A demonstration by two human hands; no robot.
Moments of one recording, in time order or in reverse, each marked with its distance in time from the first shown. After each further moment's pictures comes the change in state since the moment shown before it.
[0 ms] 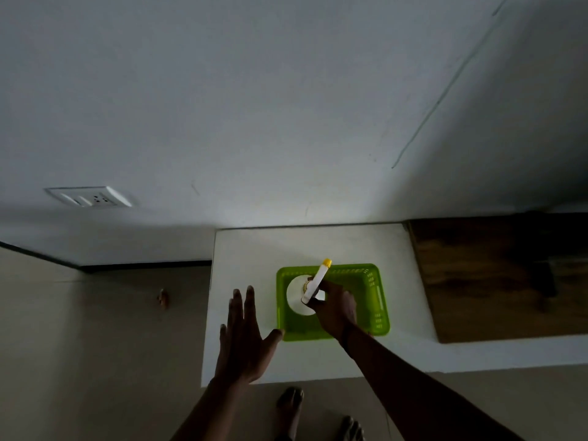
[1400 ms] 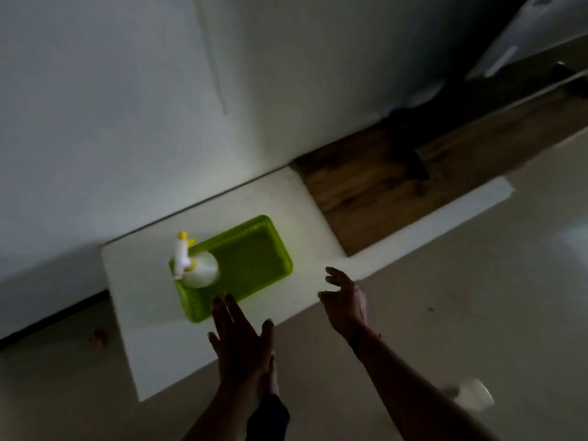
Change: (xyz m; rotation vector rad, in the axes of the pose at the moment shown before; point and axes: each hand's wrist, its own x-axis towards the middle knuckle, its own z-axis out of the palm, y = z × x) left_hand -0.062 0.083 0.140 0.192 -0.032 0.067; right_hand -0.111 0.162 -0.121 0.224 0.298 0.345
